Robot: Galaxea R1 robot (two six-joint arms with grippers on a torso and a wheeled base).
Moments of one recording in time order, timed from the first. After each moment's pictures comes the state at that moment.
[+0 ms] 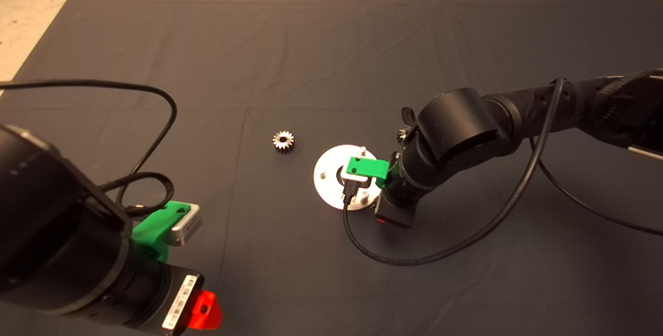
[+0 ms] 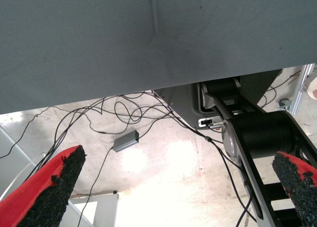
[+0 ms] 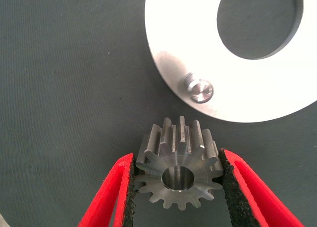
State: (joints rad) left arm -0.54 2.25 -0.34 -0.03 1.53 -1.75; right arm 0.30 2.74 -0.92 -0.36 -1.53 0.63
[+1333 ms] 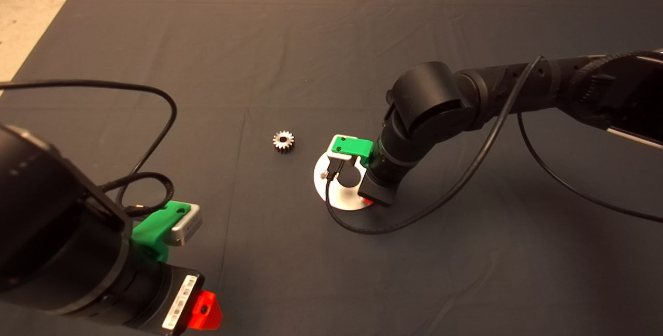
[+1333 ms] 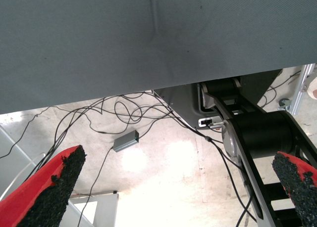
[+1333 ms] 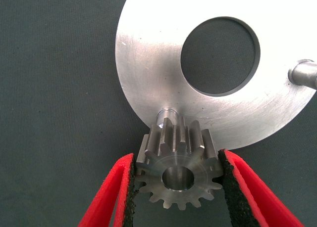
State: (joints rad) left arm -0.54 2.25 -0.34 -0.03 1.53 -1.75; right arm 0.33 2.81 -1.05 -0.32 -1.53 0.63
